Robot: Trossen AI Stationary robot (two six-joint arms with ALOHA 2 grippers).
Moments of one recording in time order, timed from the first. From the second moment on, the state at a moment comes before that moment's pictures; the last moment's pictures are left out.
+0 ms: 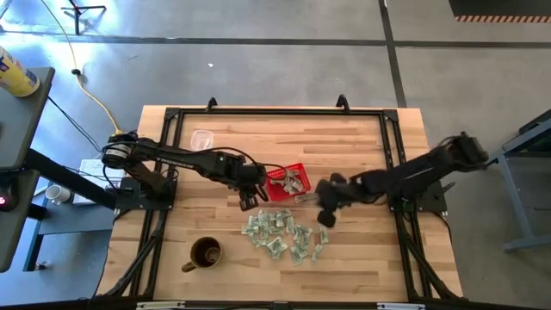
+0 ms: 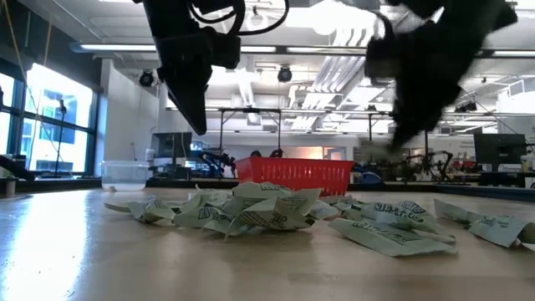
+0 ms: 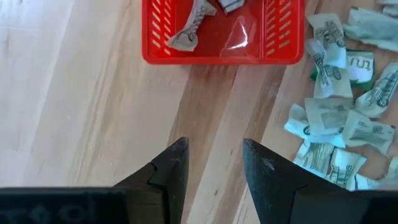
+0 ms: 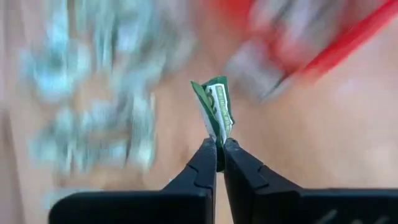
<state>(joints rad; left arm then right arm) -0.06 1.60 1.18 -0.79 -0.17 -0.33 0.21 1.38 0.76 -0.34 0.19 0.63</state>
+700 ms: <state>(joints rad) -0.24 1.56 1.05 -0.57 -0.14 -0.65 -0.10 1.47 0.87 -0.17 -0.17 0.45</state>
